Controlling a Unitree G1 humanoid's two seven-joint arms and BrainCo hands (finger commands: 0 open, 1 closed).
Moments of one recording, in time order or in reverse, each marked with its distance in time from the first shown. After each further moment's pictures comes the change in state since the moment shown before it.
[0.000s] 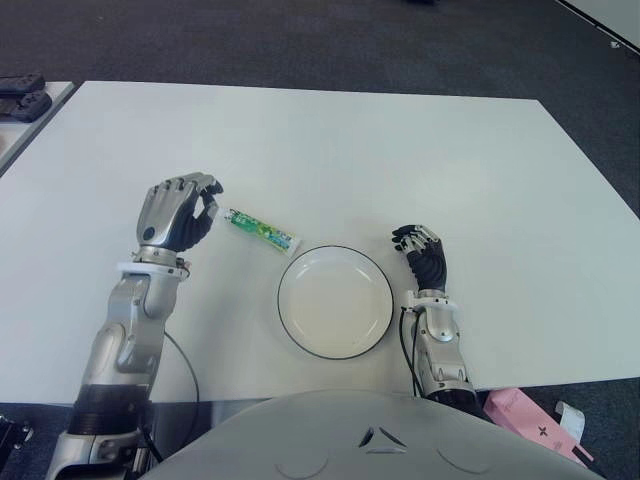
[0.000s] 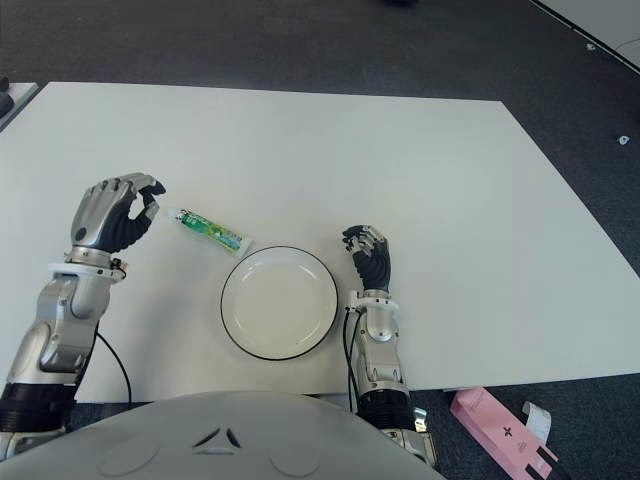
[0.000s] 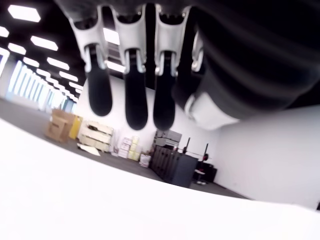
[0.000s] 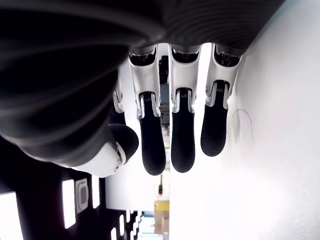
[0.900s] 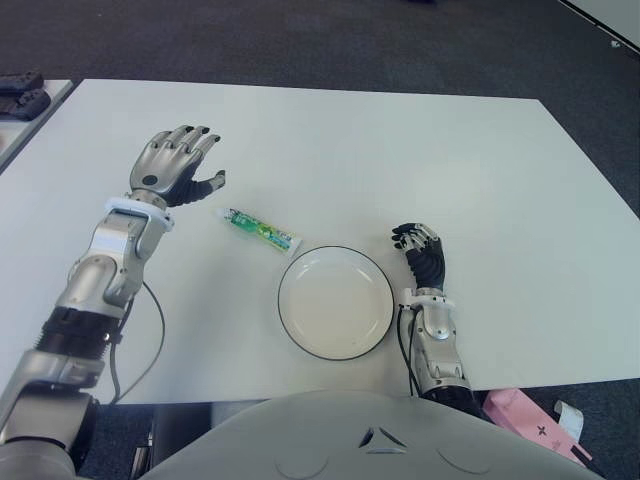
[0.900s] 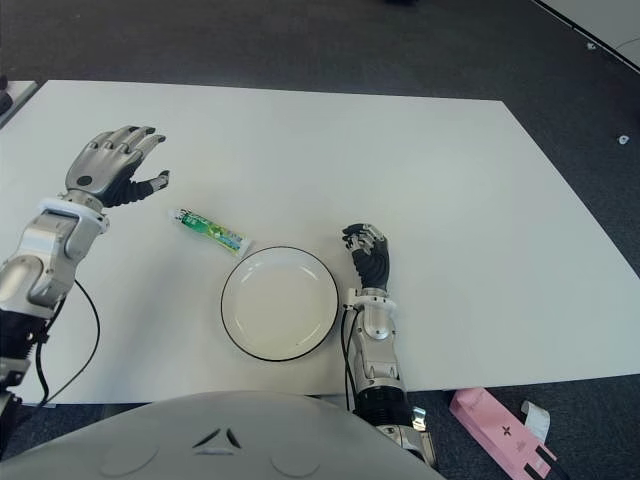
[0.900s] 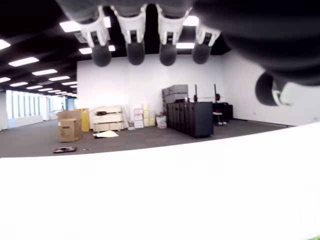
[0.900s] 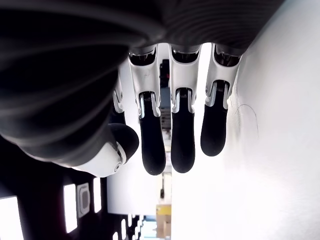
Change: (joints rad) left arm -0.315 0.270 -0.196 0.279 0.107 0.028 -0.139; right arm -0.018 0.007 0.003 0.026 -0.001 -0.011 -0.039
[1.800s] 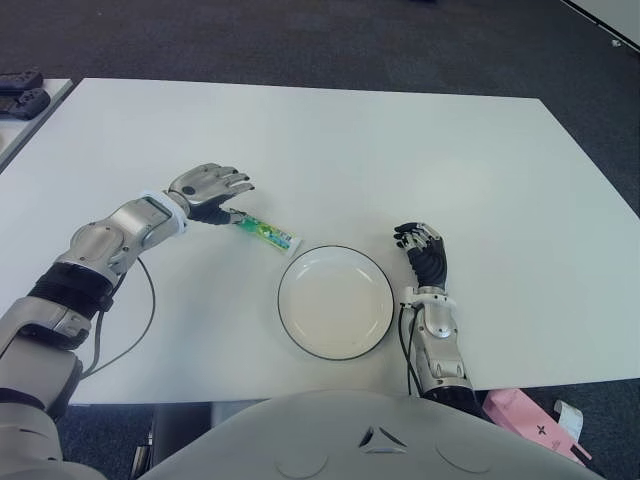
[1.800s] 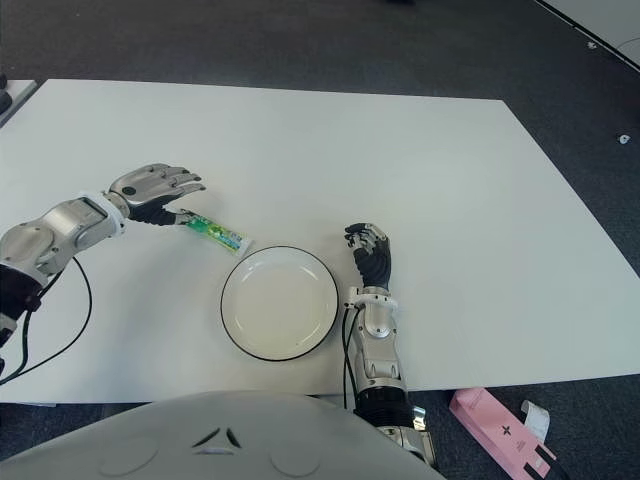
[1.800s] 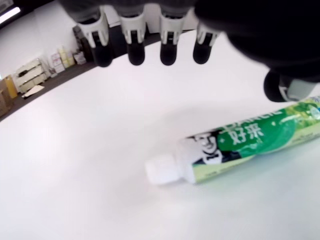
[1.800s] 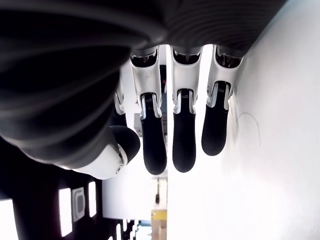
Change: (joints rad) left arm -0.230 0.121 -0.306 0.318 0.028 -0.341 -0.065; right arm 0.011 -0.001 0.003 -0.043 -0.006 0.043 -0.026
